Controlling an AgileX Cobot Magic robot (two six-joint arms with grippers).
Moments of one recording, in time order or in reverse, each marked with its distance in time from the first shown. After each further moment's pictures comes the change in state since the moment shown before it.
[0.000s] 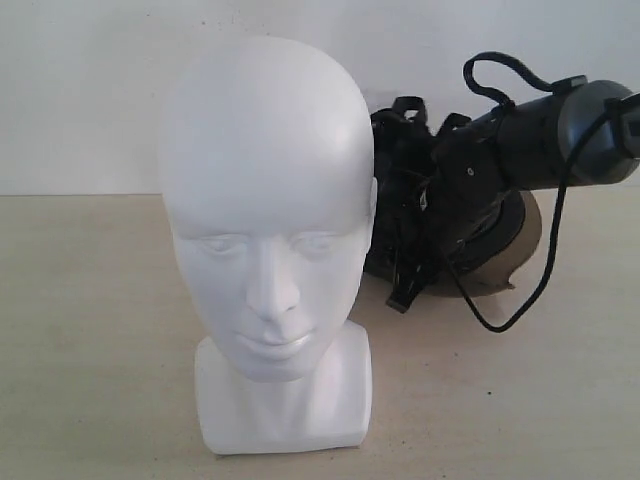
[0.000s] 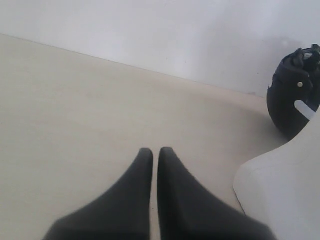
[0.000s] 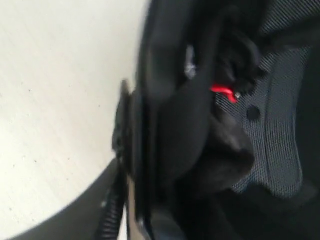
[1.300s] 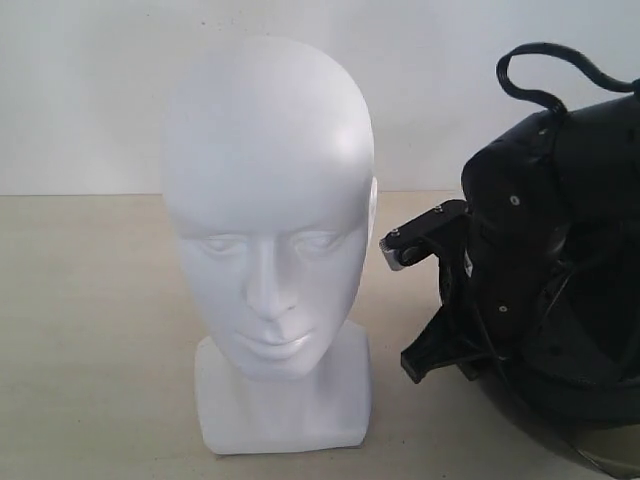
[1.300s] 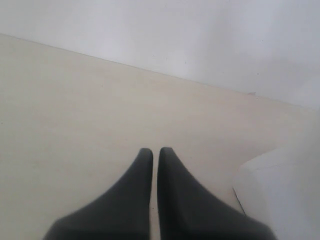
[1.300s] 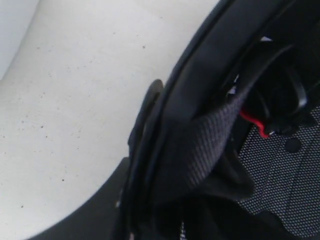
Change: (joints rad) left arm 0.000 0.000 0.000 0.000 0.000 0.000; right arm 0.117 -0.236 0.256 -0.015 0.362 0.670
